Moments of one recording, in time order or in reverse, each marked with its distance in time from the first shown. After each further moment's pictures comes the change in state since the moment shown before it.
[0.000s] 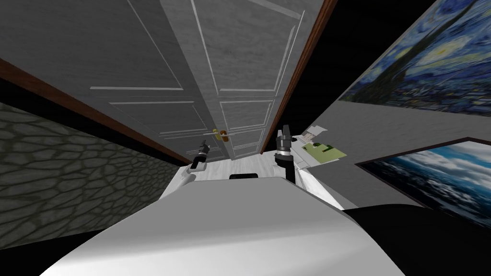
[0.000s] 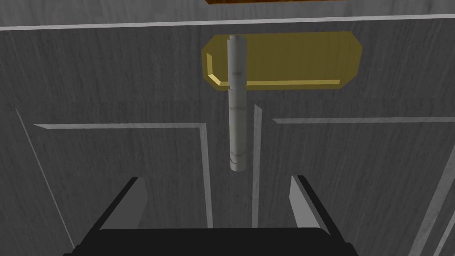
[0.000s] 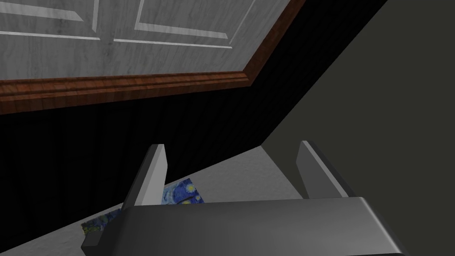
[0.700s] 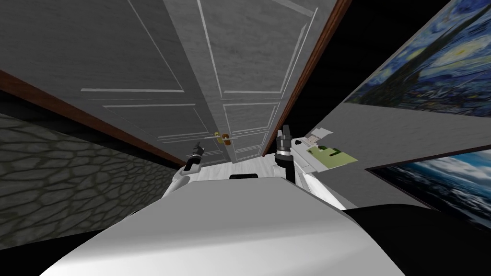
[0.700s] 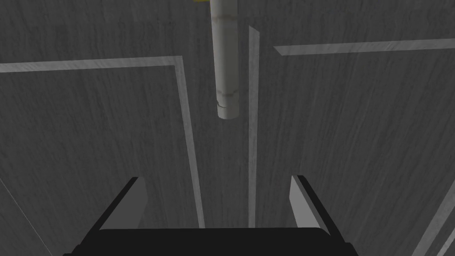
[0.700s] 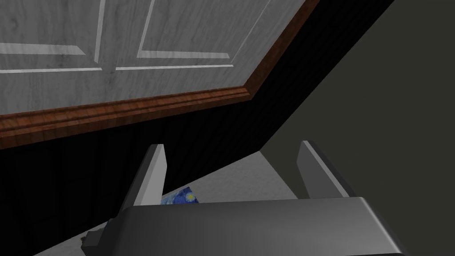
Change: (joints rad) arm 0.001 0.063 0.055 0.092 0.021 0.002 0.022
